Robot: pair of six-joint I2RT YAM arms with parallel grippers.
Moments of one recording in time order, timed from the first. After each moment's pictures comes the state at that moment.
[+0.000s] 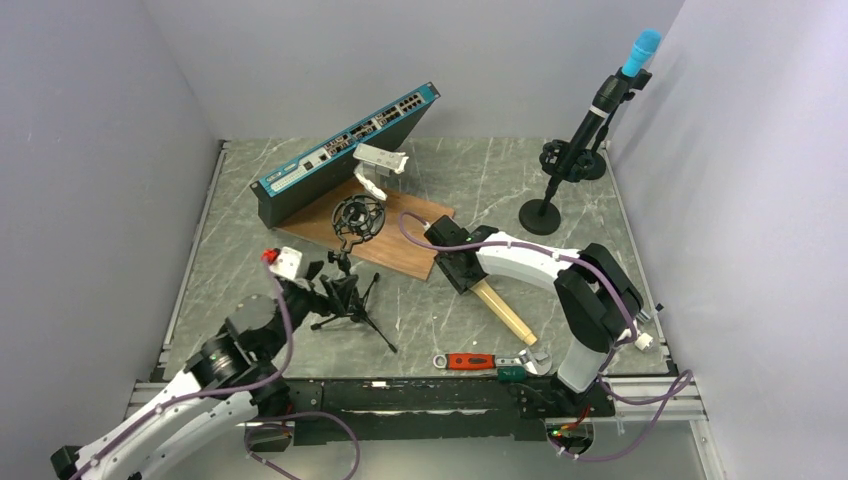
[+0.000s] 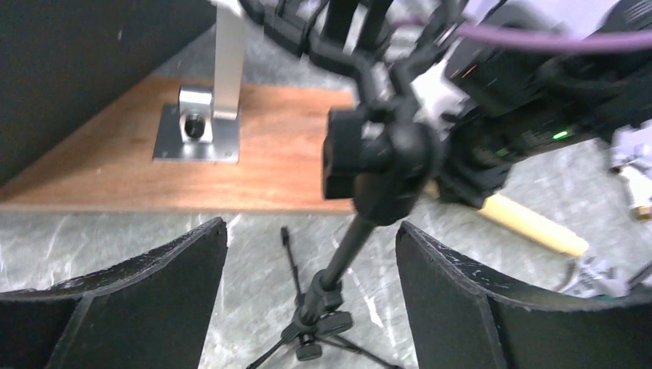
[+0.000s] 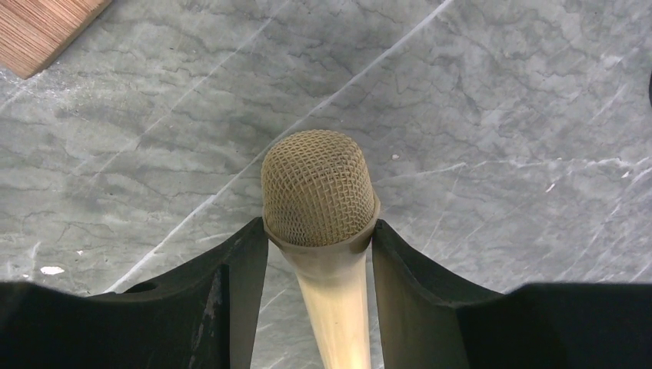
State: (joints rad) left arm -0.85 0.35 0.42 -0.17 -0.37 -0.25; right arm 0.76 1.72 1.10 -0.66 0.35 0.11
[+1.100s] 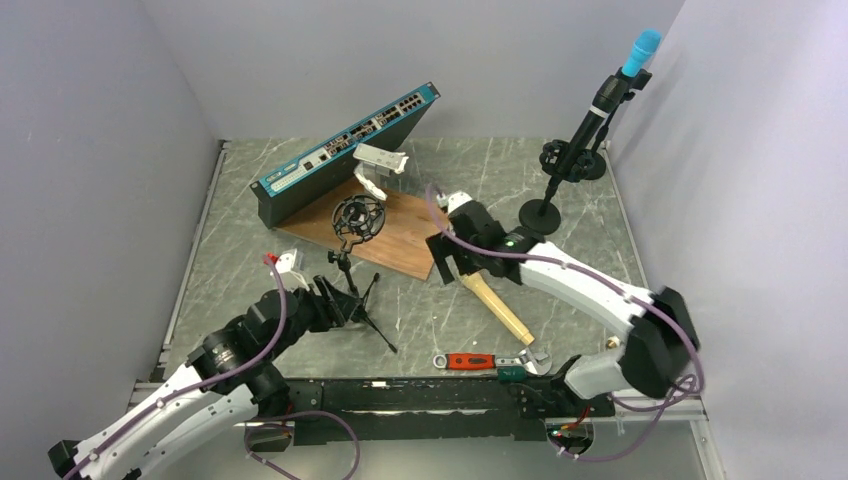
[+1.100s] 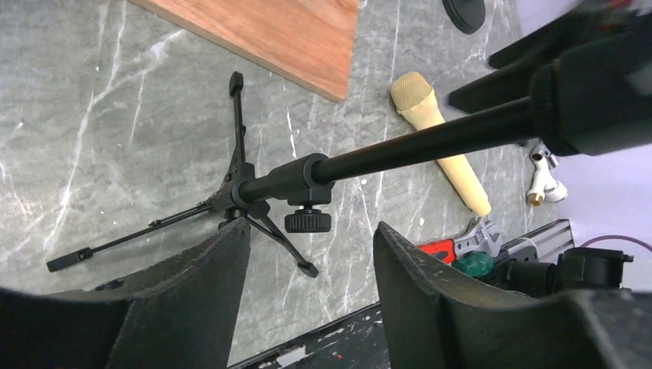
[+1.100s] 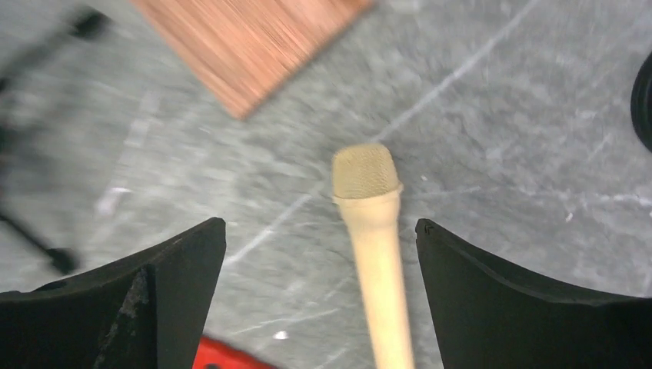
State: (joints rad) left arm -0.85 0.38 0.49 -0.53 -0.28 -0.83; right arm 0.76 1.47 1.05 -0.57 0.23 0.17
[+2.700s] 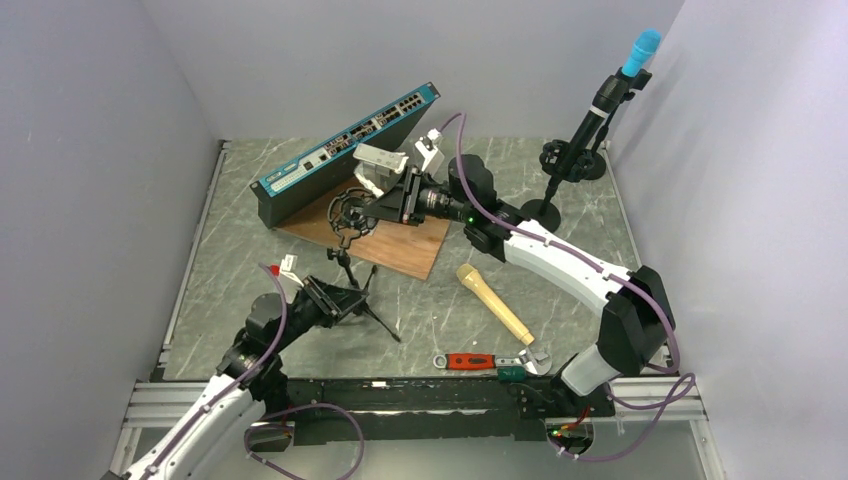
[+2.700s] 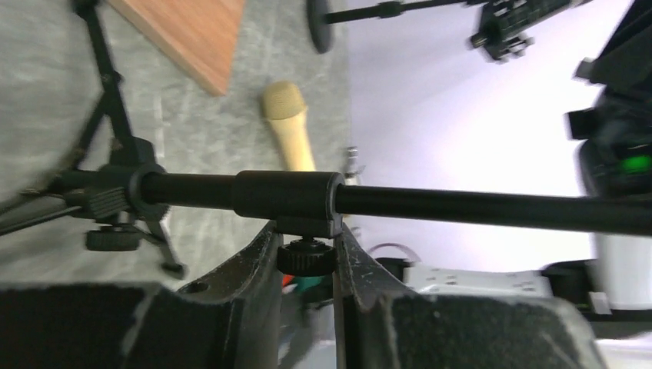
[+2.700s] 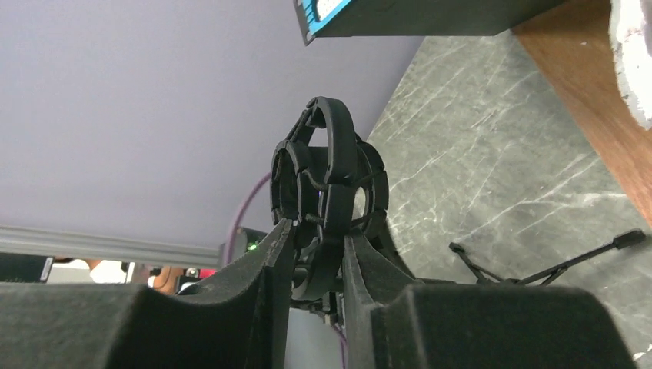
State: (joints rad) left arm -0.49 0.35 0.15 -0.02 0.25 -1.21; right arm 0.74 1.54 1.25 0.15 -0.50 0.96
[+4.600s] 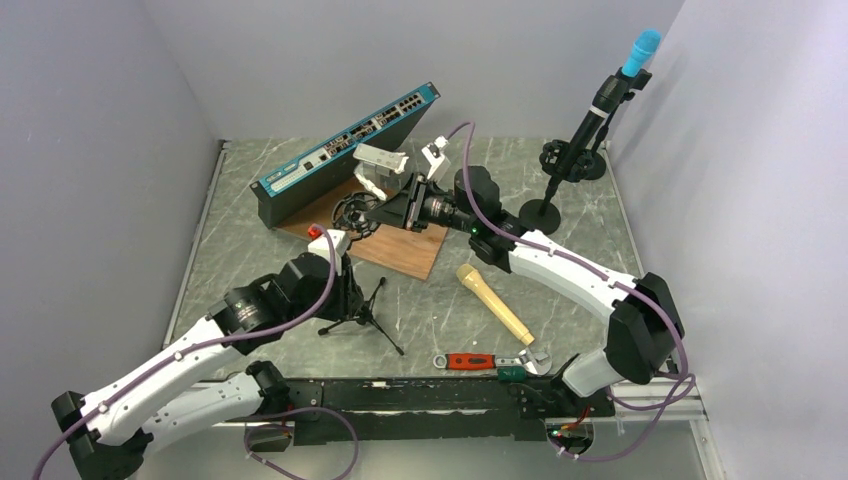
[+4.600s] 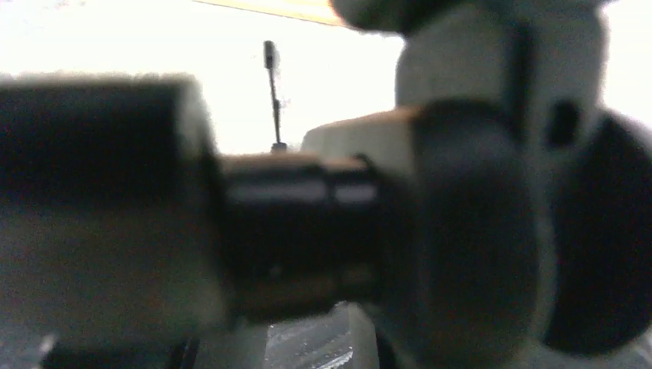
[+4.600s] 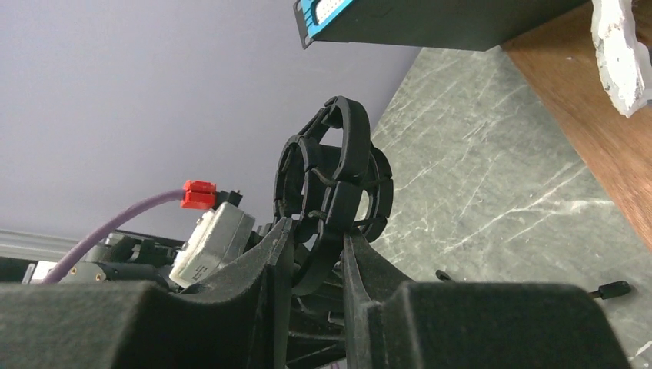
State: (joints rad) left arm -0.86 0.76 0.81 -0.75 -0.16 -0.58; right arm 0.75 1.49 1.15 0.26 -0.45 0.95
